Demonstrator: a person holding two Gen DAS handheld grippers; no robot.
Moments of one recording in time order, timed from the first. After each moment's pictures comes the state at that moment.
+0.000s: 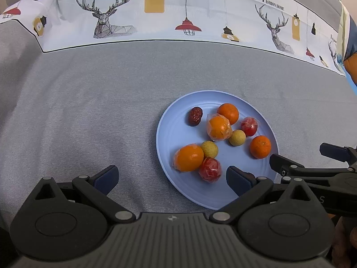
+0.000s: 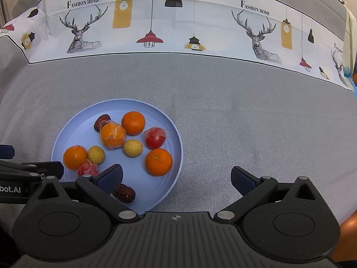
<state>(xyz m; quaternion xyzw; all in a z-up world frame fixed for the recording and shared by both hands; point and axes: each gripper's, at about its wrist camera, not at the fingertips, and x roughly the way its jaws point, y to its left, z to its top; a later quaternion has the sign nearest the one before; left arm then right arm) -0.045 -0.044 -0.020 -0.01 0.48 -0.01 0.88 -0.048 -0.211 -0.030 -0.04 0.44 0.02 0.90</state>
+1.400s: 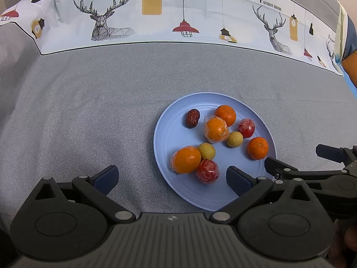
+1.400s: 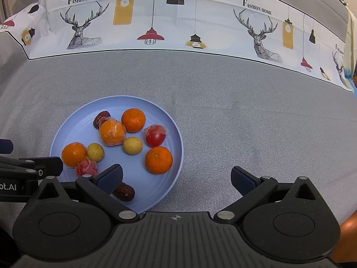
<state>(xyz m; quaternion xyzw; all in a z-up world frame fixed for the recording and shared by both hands) -0.046 -0.048 -0.018 -0.01 0.48 -0.01 0.88 -0.047 -0.208 -0.033 -0.04 0.44 0.02 0.90</state>
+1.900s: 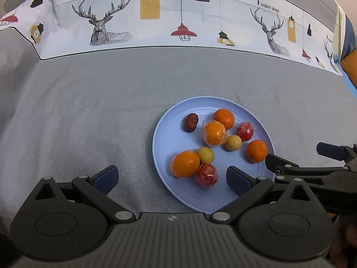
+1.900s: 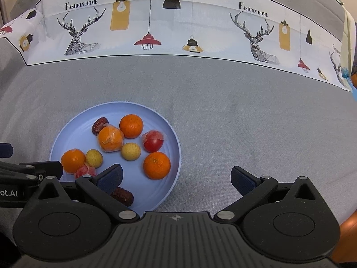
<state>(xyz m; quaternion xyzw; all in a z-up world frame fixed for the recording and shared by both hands) -0.046 -0.050 -0.015 -0.01 0.47 -0.01 0.88 -0.046 -0.211 -0.031 -0.04 0.43 0.02 0.90</state>
